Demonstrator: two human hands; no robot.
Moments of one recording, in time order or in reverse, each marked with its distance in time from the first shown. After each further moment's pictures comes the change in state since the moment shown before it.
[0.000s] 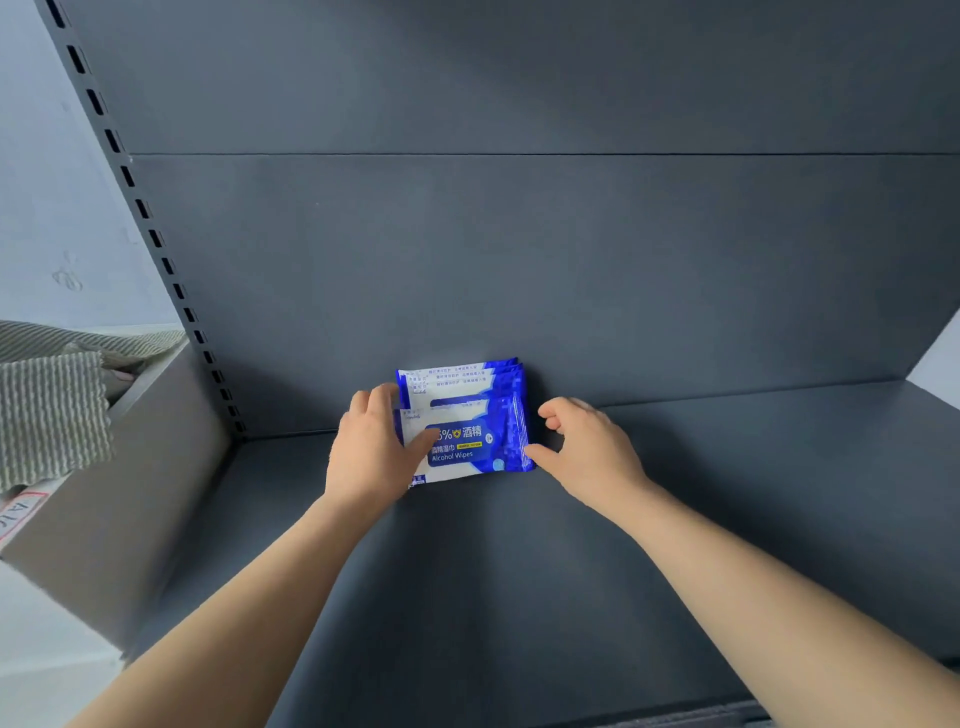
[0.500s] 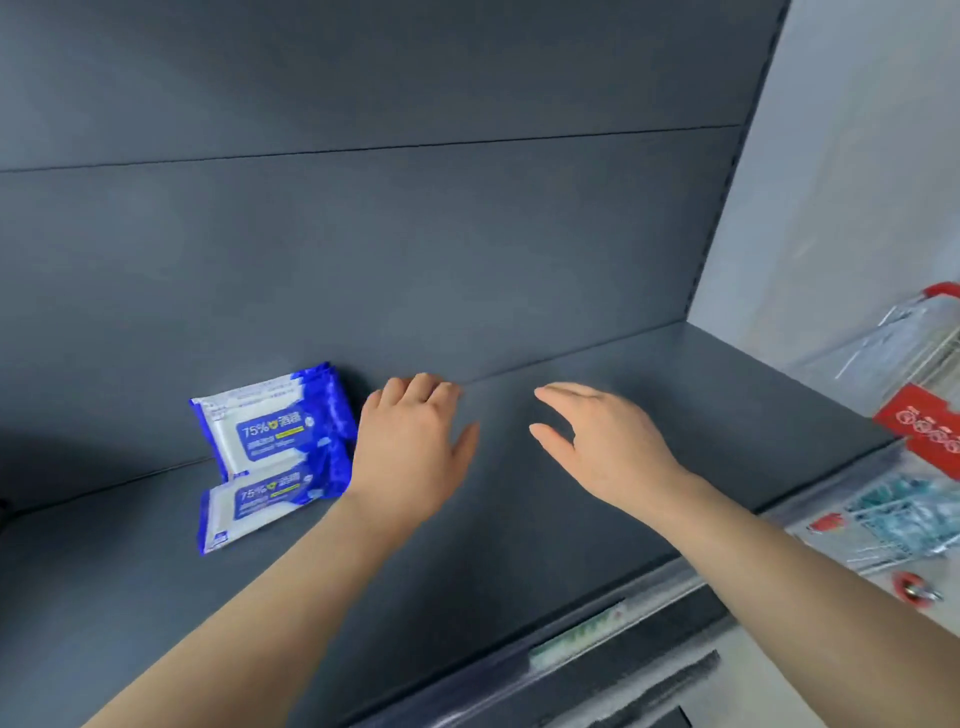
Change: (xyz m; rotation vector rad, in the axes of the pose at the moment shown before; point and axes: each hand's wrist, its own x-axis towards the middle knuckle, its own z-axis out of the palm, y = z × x) left_hand -0.062 0.173 0.070 0.306 0.027 0.667; right_hand -0.101 0.105 -0.116 -0.258 0.123 0.033
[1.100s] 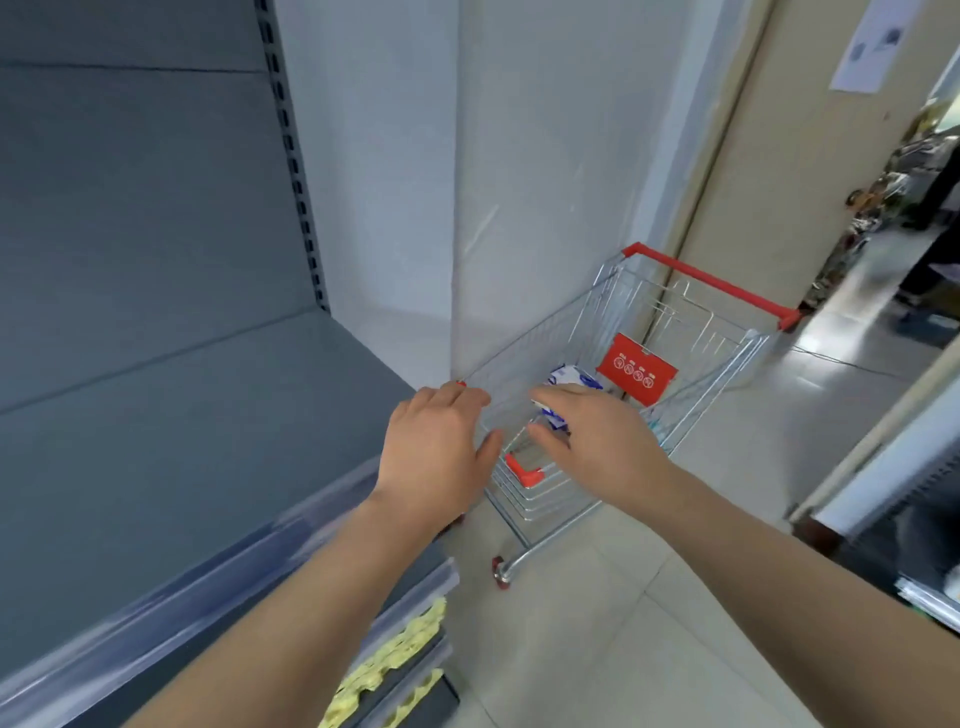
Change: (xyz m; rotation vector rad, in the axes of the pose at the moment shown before) left_hand 0.073 0.450 0.112 -0.425 -0.101 0.259; right_hand -0.168 0.393 -0.109 -0.097 -0.006 0.308
